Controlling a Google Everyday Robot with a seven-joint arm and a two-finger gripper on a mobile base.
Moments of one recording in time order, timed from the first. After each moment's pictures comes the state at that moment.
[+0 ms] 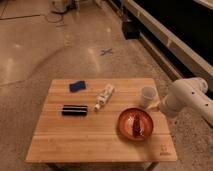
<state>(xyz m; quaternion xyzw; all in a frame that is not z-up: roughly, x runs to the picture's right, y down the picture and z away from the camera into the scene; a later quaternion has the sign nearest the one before) 0.277 0.146 0.743 -0.24 -0.19 -0.35 0.88</state>
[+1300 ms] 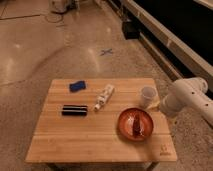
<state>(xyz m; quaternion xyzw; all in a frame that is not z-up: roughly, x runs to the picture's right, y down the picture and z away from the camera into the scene) 0.277 0.146 0.743 -0.24 -0.19 -0.35 0.88</state>
